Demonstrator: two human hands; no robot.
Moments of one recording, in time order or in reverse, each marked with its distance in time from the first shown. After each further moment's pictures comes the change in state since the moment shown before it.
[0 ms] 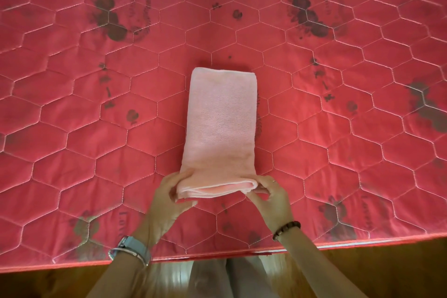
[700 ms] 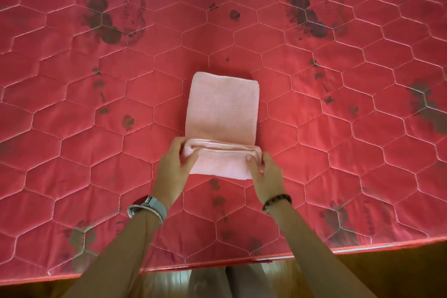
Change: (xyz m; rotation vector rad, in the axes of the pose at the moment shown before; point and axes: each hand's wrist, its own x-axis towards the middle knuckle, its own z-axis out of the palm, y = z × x) left_hand 0.072 0.048 0.014 0.323 0.212 0.291; right_hand 0.059 -0.023 0.009 -0.168 0.149 0.084
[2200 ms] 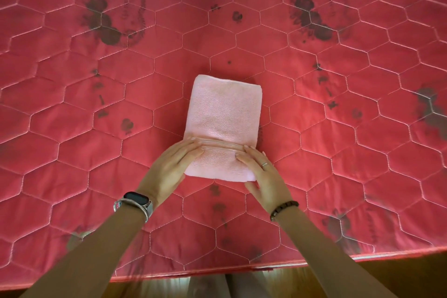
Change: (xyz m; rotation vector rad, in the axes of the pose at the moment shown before) left_hand 0.025 -0.034 -0.023 0.601 -0.313 0.597; right_hand 0.018 0.027 -0.010 -0.336 -0.208 -0.591
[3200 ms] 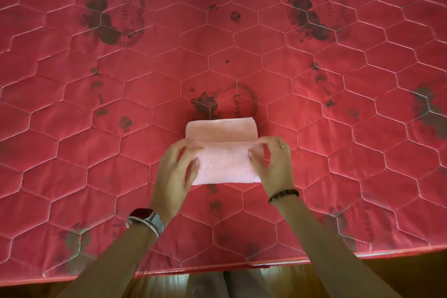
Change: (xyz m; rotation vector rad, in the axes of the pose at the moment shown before) left_hand -0.002 0.056 0.006 -0.270 0.336 -0.312; right_hand 0.021 -0.014 -0.021 0.172 0.330 0.292
